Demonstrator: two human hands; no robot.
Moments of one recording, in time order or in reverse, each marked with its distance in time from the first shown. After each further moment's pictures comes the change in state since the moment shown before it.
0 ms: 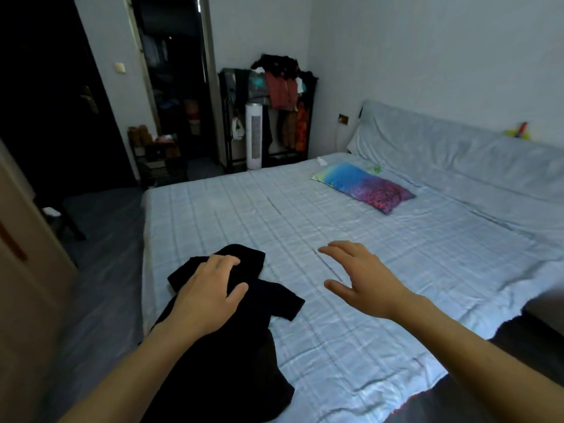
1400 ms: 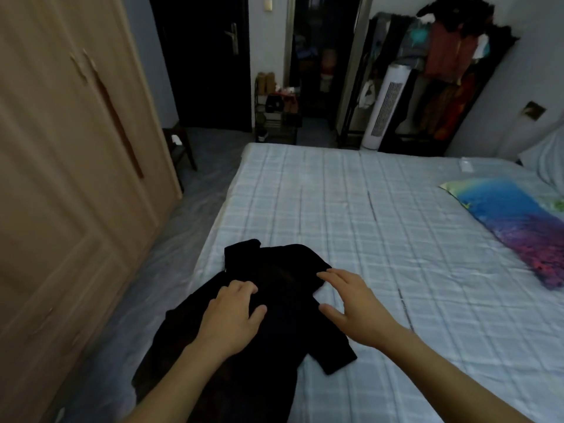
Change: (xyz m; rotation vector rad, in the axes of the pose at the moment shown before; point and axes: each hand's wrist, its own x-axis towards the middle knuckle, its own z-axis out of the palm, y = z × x) left_hand 0.127 -0.076 0.118 -0.039 0.006 -0.570; right_hand 0.272 0.071 0.159 0.259 -0.340 -0.336
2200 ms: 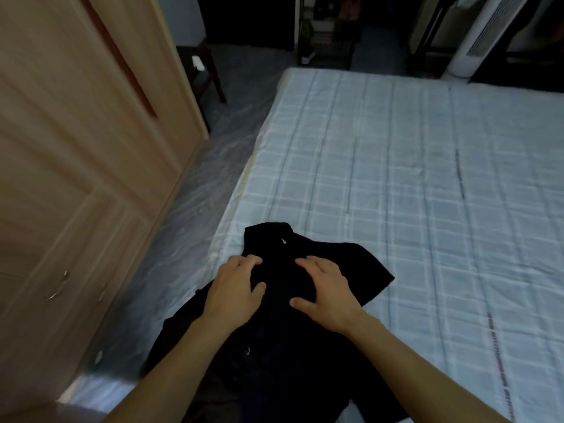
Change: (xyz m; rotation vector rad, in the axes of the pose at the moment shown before) left_hand 0.207 -0.116 0.071 -0.094 -0.047 -0.244; right_hand 0.250 0.052 0.153 0.123 -0.284 0.004
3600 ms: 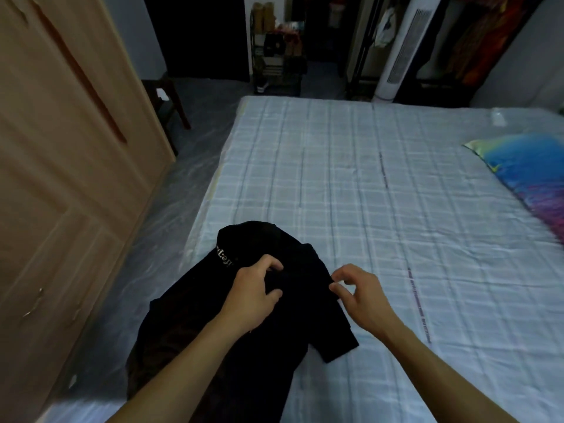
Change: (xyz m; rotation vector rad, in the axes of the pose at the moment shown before) left_hand -0.144 0.114 -0.010 -0.280 -0.104 0.182; right_hand -0.206 0.028 -0.049 0.271 0.459 0.011
